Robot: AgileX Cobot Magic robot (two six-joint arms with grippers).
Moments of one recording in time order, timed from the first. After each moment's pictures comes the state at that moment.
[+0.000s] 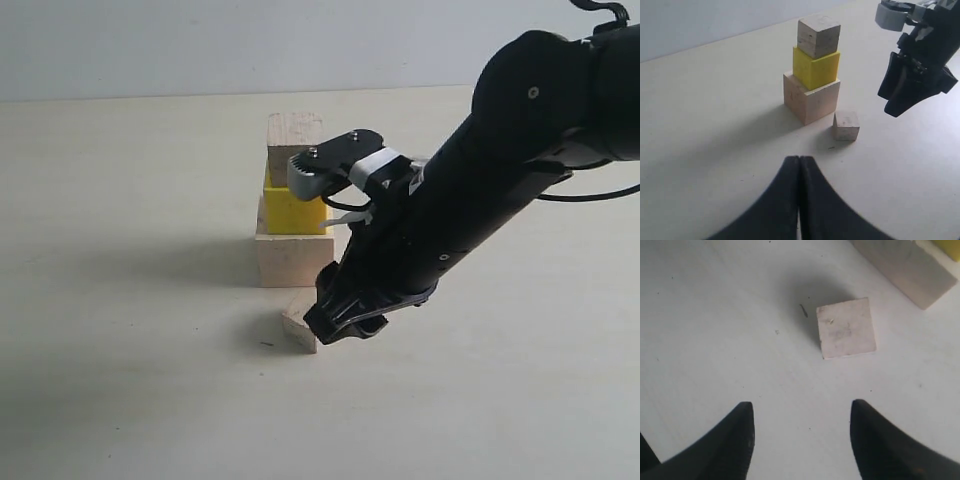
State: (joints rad) left arm -0.59 0.15 -0.47 -0.07 0.83 0.05; right arm 0.67 1.63 -0.94 0.52 0.69 -0.49
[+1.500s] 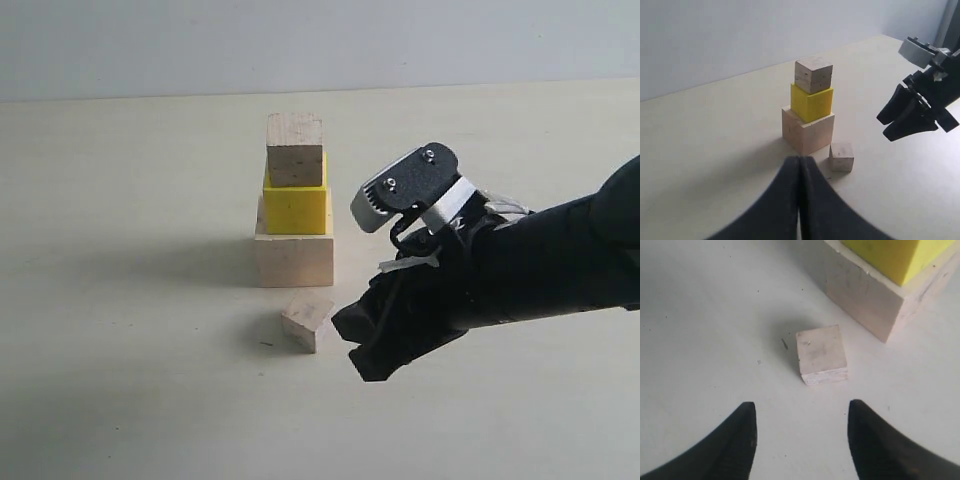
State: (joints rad) left arm -0.59 0.00 -0.47 -0.07 0.82 0.05; right arm 0.67 1.45 -0.59 1.18 0.29 -1.21
